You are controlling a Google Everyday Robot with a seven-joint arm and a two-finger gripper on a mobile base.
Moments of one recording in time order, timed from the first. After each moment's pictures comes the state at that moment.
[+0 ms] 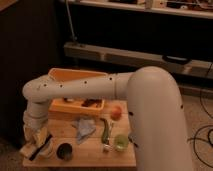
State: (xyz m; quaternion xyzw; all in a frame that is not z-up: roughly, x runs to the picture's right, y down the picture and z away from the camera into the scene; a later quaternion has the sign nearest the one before) arm -0.326 0.209 0.628 -0.35 -0.41 -0.37 0.75
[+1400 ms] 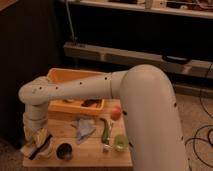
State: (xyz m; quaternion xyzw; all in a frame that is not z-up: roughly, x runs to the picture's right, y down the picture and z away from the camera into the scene) arm -0.324 0.214 0.636 -0.35 -0.38 -0.37 0.77
